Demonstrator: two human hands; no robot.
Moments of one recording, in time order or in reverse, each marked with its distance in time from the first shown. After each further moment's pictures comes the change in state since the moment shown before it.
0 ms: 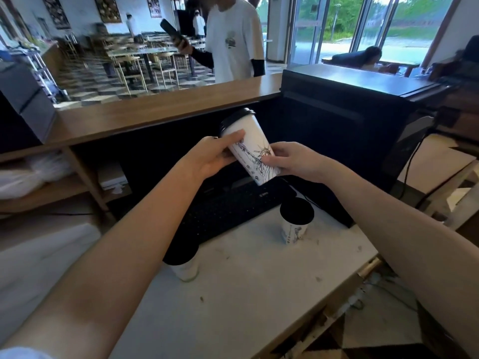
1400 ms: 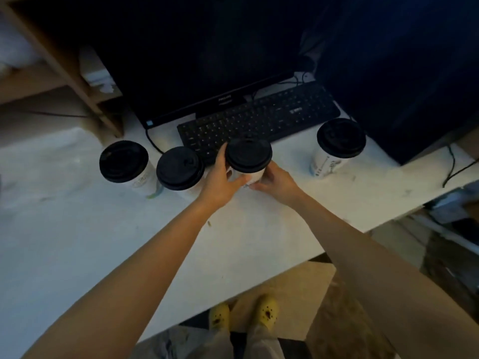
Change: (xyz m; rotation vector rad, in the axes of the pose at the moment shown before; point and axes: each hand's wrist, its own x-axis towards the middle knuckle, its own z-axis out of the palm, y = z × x) left_hand -0.058 -0.227 -0.066 0.591 0.263 -0.074; right_hand 0.024 0.224 0.155 -0.043 0.029 0.110
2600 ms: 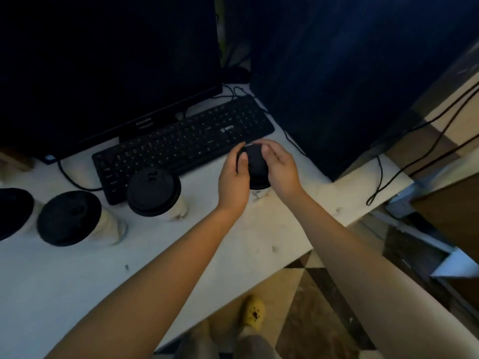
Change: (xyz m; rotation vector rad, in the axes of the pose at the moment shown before) left_hand 0.069 0.090 0.179 -0.176 0.180 0.026; right_hand 0.001 0.007 -0.157 0.337 0.462 -0.034
